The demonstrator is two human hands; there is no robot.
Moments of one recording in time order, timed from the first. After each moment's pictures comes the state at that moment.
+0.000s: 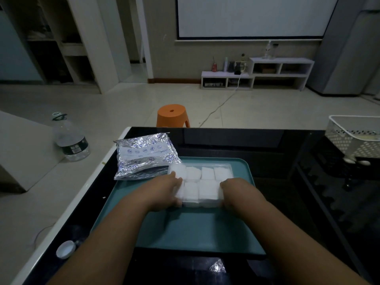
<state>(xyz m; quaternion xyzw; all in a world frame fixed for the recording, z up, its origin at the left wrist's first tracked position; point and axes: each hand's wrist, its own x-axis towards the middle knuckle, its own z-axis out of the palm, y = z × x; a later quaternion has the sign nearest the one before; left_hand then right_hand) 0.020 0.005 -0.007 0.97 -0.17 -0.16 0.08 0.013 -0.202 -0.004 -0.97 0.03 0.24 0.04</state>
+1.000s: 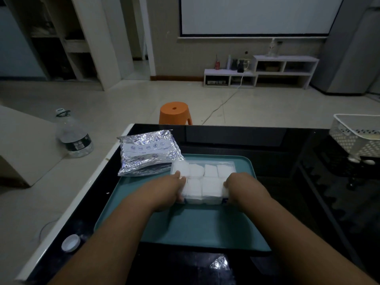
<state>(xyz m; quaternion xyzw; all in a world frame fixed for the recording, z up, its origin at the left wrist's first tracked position) 0.013 0.002 -0.008 0.97 -0.18 -0.16 0.06 0.015 -0.204 0.001 -0.97 0.02 0.25 0.00</state>
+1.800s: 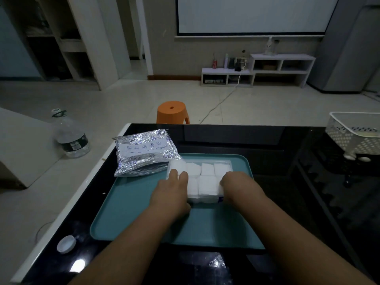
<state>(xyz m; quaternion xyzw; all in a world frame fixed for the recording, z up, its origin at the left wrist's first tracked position) -0.003 -0.031 -0.038 1.00 -0.08 -0.04 0.02 0.008 -0.204 -0.001 -0.98 0.02 0.19 0.04</state>
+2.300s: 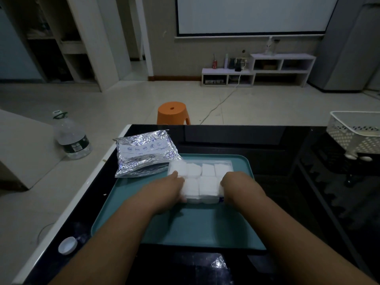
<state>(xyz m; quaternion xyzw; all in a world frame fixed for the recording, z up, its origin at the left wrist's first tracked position) 0.012 -0.005 -0.016 0.98 -0.17 -0.15 0.02 0.011 -0.202 0.001 -0.97 0.04 0.22 0.05</state>
